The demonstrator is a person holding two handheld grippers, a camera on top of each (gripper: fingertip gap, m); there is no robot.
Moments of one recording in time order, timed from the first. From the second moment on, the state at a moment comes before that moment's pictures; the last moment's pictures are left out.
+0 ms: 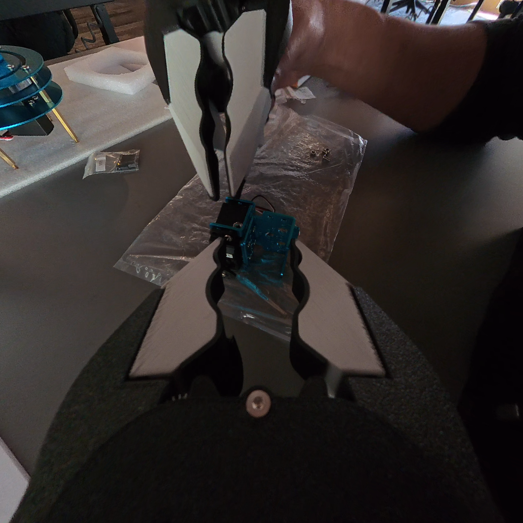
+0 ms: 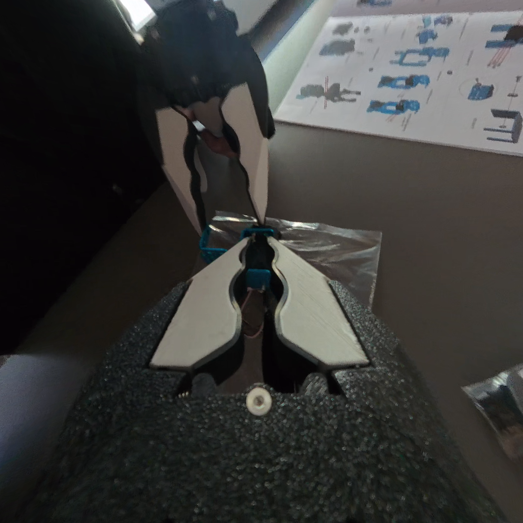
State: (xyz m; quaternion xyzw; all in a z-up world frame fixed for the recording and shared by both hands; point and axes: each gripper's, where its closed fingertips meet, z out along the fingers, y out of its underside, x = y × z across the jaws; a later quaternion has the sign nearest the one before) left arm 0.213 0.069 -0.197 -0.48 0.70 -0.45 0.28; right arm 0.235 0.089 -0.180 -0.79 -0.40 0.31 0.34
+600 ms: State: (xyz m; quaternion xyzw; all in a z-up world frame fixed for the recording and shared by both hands) left arm 0.214 0.068 -0.196 -0.48 0.70 -0.45 0.28; right arm 0.236 0.091 -0.195 -0.81 -0.42 0.29 0.29
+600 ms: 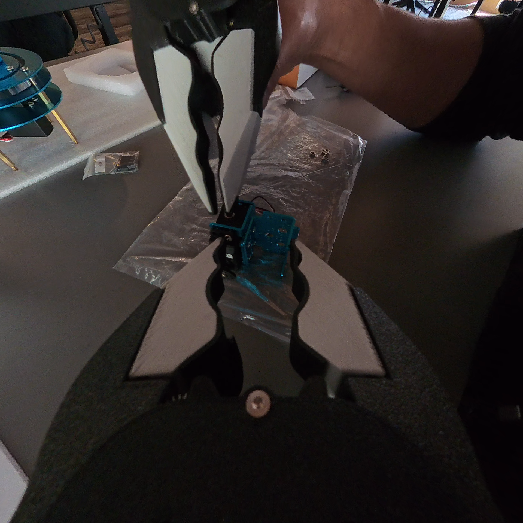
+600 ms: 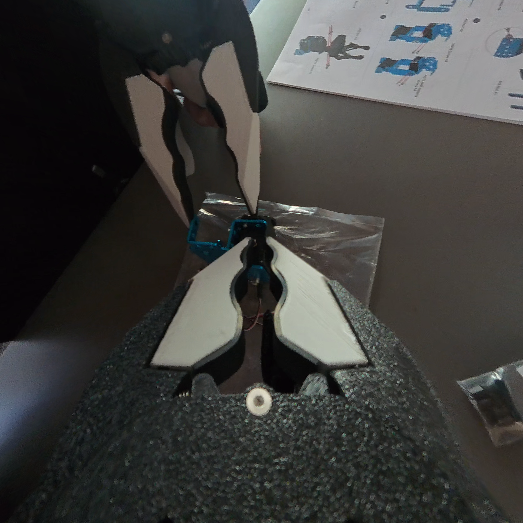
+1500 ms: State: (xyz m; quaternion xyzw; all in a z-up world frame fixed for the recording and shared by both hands) left arm 0.214 0.067 -0.196 -0.47 0.71 -0.45 0.28; right arm 0.240 0.087 -0.196 -0.83 -0.42 0.26 0.28
